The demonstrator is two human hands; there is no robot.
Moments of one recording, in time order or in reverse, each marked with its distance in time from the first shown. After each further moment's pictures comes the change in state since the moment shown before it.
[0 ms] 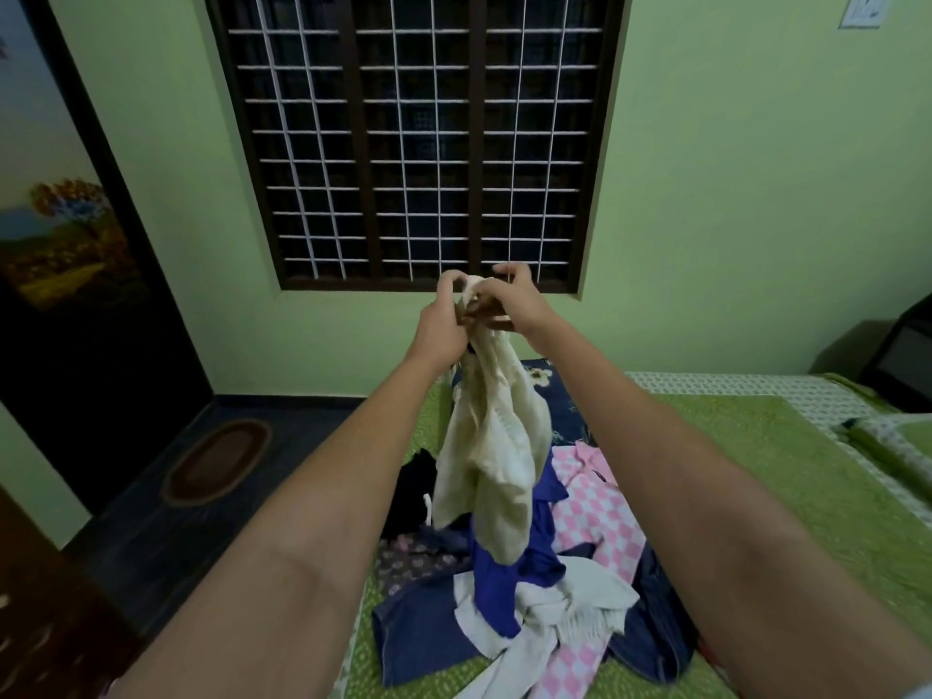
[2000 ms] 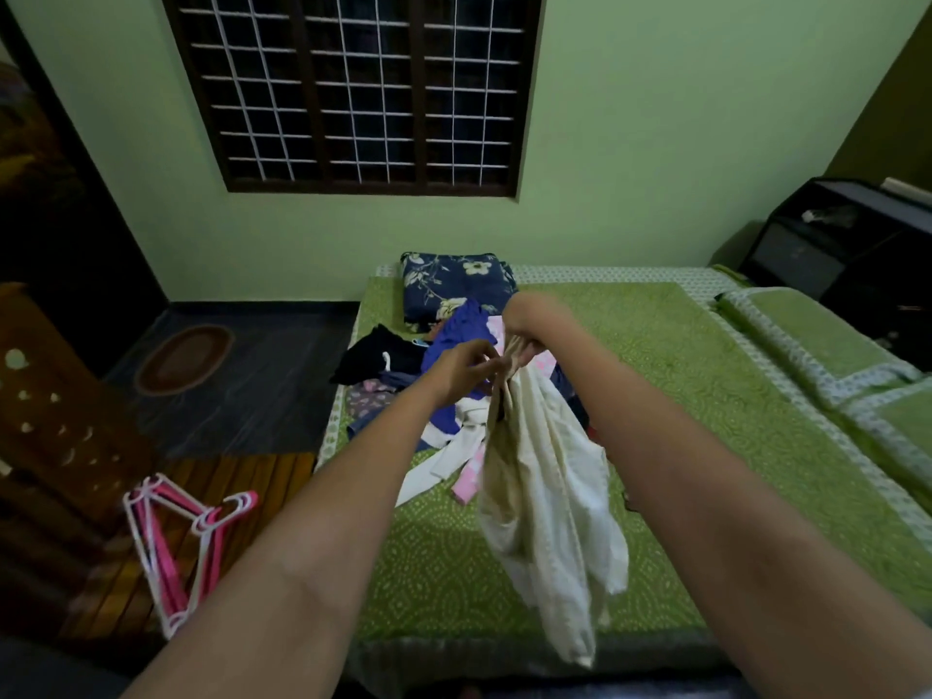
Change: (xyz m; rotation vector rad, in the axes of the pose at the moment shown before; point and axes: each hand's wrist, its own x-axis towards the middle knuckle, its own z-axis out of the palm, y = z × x) left_hand -0.355 0.037 0.065 -0.266 -0.595 -0.175; right_hand -0.341 0.039 -0.030 -0.997 -0.157 0.466
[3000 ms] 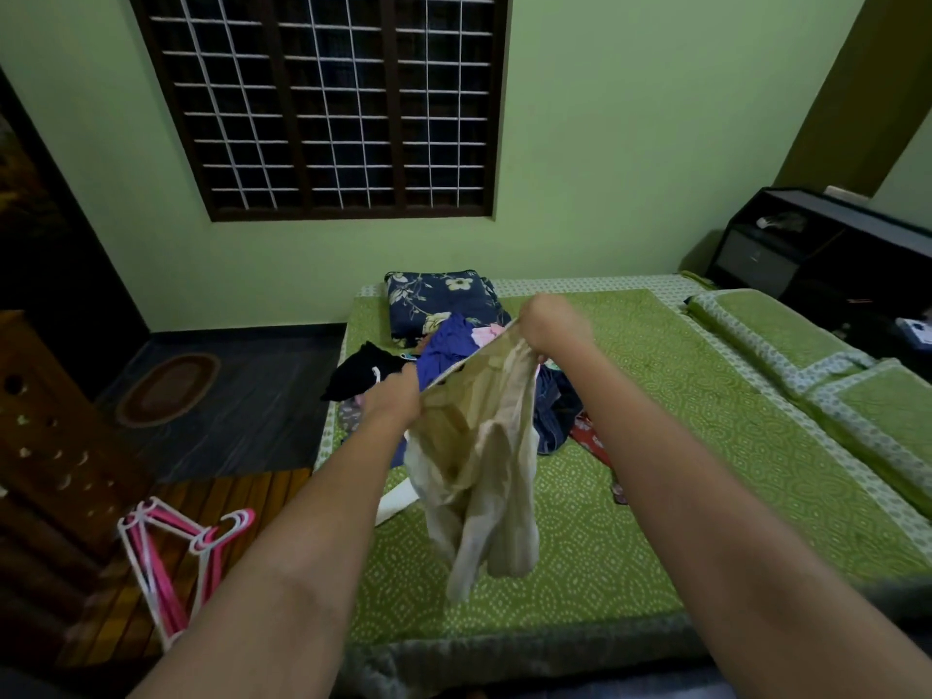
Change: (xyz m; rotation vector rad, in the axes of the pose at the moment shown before) left_hand -0.068 -0.018 -0.022 0.907 0.267 -0.271; right_hand -0.069 0.029 0.005 -0.130 0.370 -0.030
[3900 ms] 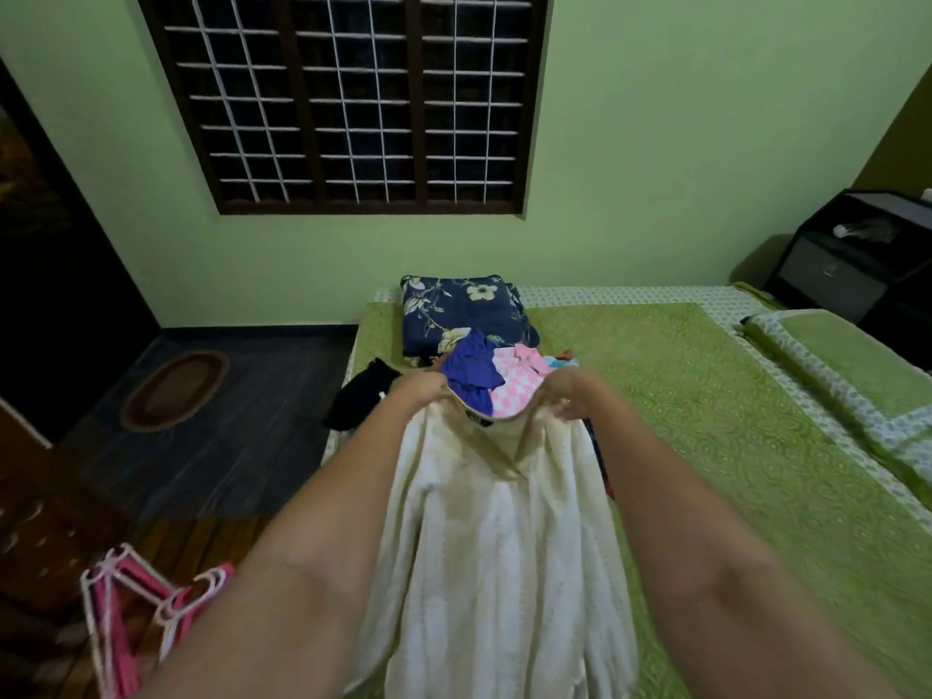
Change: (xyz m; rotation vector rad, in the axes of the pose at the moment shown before) left_hand 0.206 0.023 -0.006 -0.692 -0.254 -0.334; right_hand 0.208 0.047 0.099 0.651 -0.498 0.444
